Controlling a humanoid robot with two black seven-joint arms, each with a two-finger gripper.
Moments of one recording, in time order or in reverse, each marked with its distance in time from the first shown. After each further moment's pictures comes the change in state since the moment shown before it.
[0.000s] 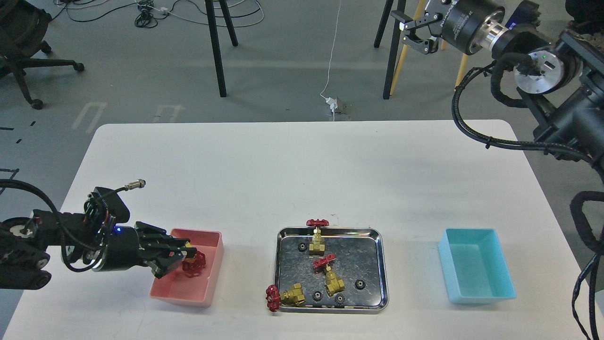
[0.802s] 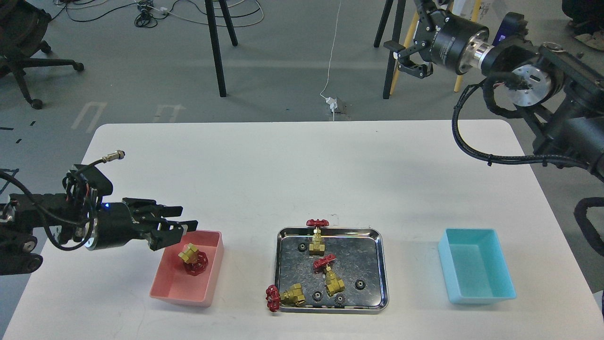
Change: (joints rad) left arm -0.070 0.203 -0.254 -0.092 0.004 -0.150 0.000; right arm 0.028 -0.004 -0.242 0.016 -0.155 0.000 0.006
